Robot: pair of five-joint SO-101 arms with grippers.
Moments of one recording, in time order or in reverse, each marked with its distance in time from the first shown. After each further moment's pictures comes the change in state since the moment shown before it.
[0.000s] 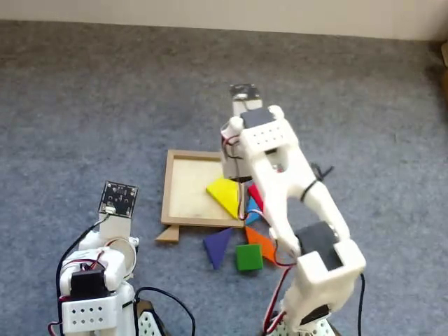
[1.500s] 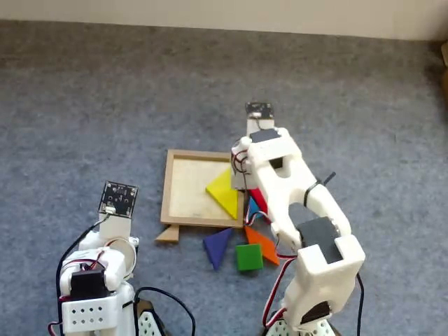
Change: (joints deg) left arm 0.0 0.0 0.0 0.0 0.0; right arm 1.3 4.0 13.3 -16.5 -4.1
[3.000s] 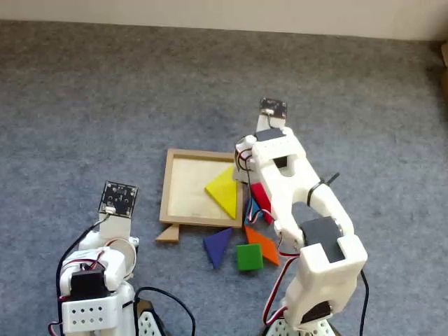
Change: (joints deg) left arm 0.0 0.0 0.0 0.0 0.0; right arm 1.8 0.0 0.7 -3.5 -10.1
